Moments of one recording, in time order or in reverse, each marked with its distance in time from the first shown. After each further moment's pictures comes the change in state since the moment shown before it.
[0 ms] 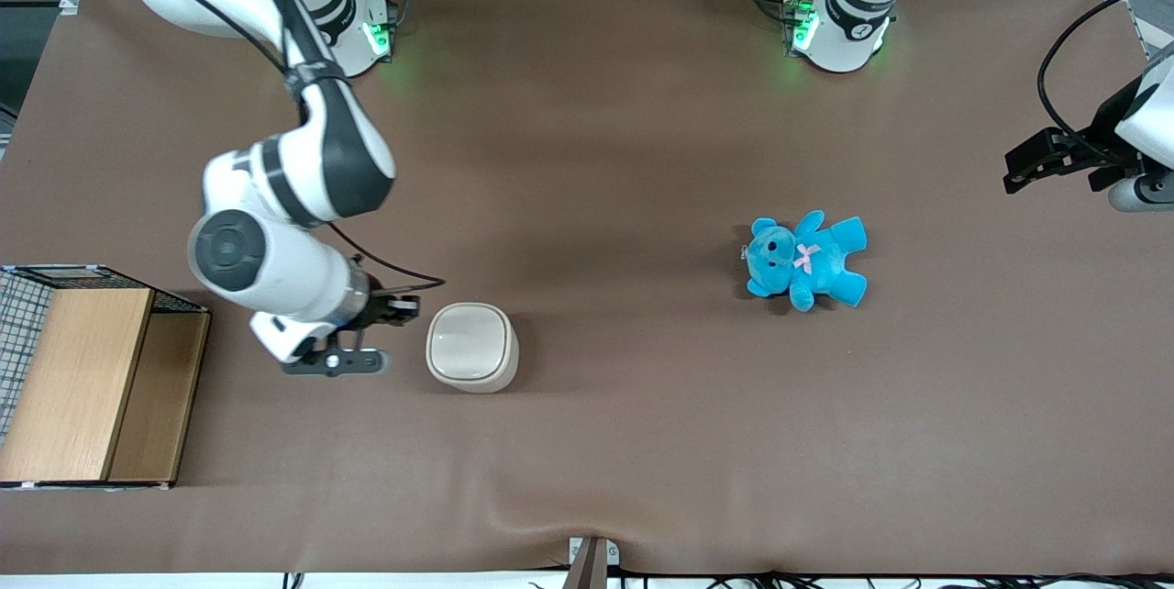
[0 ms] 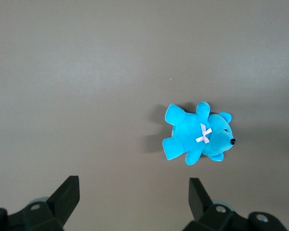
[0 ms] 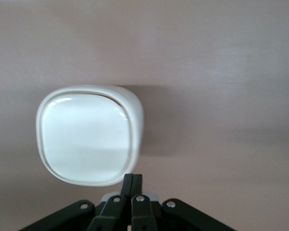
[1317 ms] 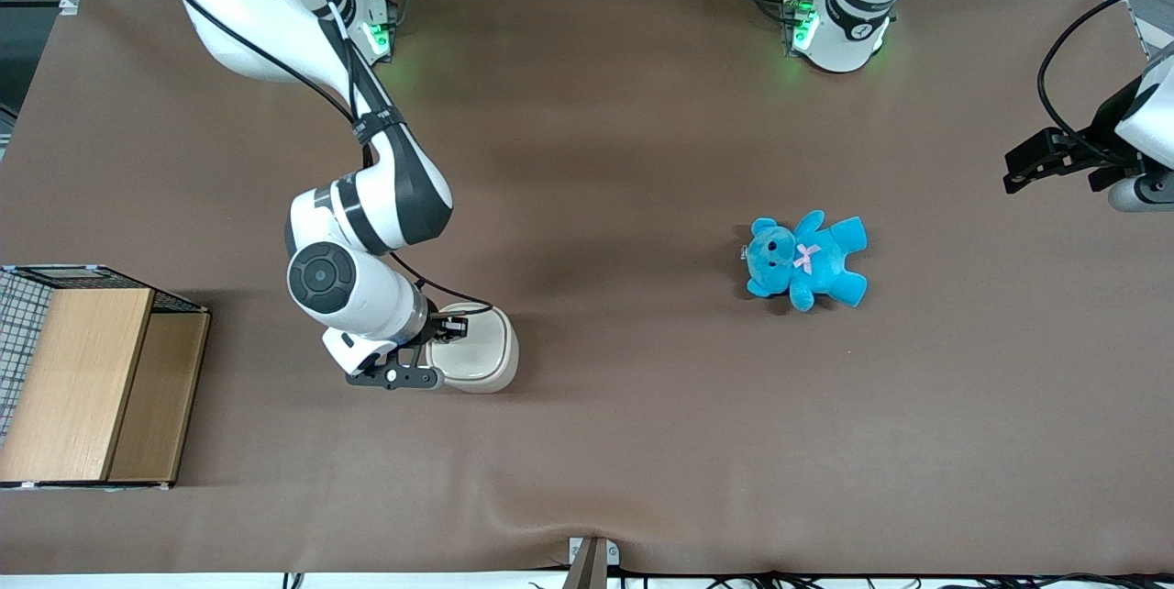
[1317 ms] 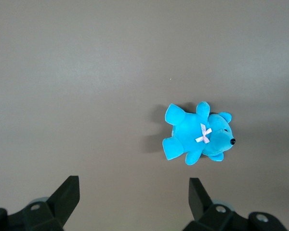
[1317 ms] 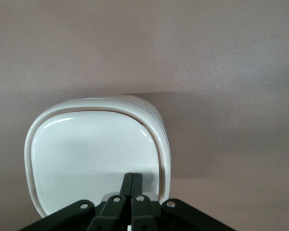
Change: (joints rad) arm 0.033 0.109 -0.003 0.018 0.008 0.107 0.058
